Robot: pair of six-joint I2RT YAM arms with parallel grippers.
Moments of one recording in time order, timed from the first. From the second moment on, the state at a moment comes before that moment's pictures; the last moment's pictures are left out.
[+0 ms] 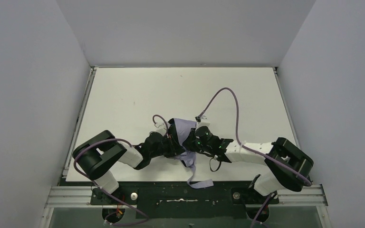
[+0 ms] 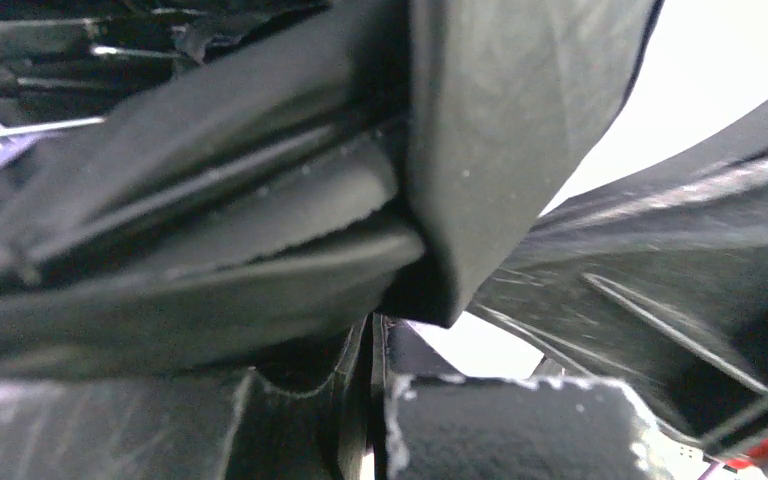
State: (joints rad) left arm -0.80 1.66 0.34 0.82 0.18 -0.99; right arm 0.90 1.43 0.59 0.19 0.10 0.83
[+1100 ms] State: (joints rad) left arm -0.75 1.09 0.46 0.09 0.01 -0.88; right arm 0.91 1.60 0.54 0.39 0.14 0.88
